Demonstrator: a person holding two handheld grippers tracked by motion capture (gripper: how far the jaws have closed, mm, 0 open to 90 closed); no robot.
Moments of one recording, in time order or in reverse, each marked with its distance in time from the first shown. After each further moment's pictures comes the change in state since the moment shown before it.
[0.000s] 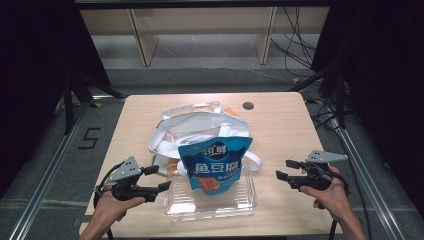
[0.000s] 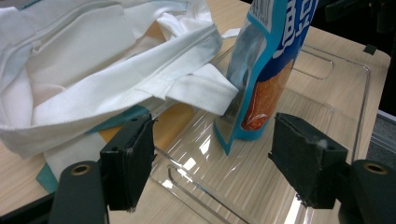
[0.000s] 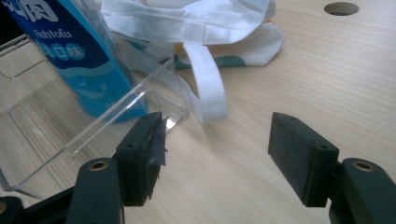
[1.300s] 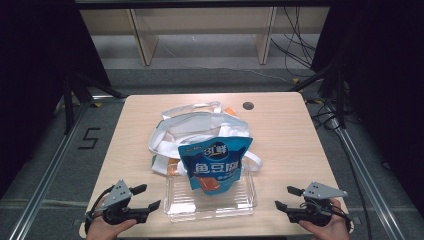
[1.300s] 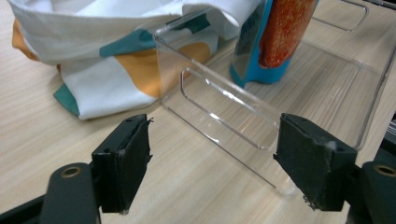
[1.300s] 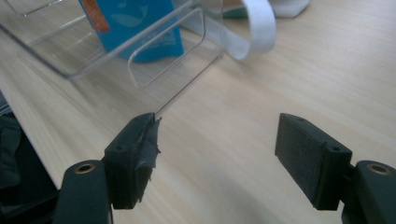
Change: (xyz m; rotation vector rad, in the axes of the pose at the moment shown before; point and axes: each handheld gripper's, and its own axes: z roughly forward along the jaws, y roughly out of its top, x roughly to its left) left arm -0.009 -0.065 -0.017 0.029 0.099 -0.023; right arm 0.048 -0.063 -0.012 0.023 -0.044 -0.069
